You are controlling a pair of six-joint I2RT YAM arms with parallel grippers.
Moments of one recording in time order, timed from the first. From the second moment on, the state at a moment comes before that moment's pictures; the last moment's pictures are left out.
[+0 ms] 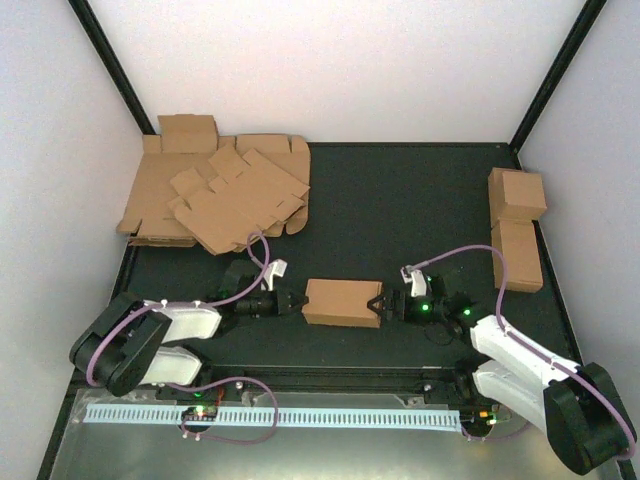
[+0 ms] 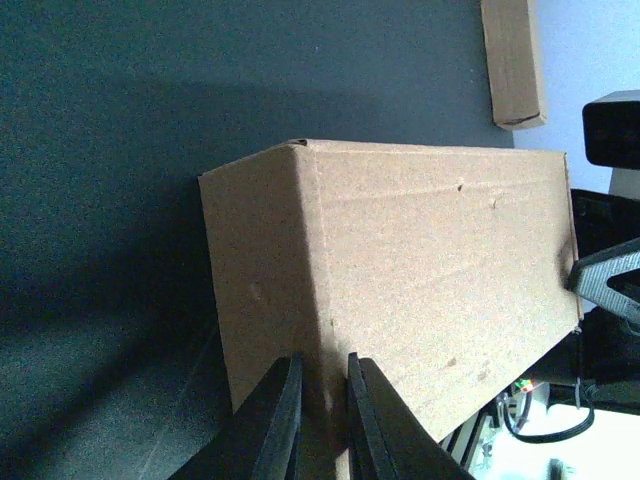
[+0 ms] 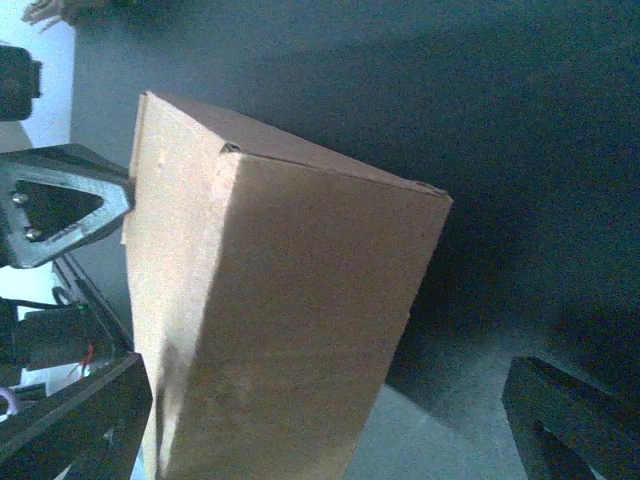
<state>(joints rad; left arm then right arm) -0.52 1.32 0.22 0.46 0.64 -0.78 0.45 0.94 0.26 -0.16 -0.58 0.63</state>
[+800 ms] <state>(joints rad) -0.50 1.39 0.19 0.59 0.70 -0.80 0.45 0.74 0.17 0.02 -0.69 1.01</state>
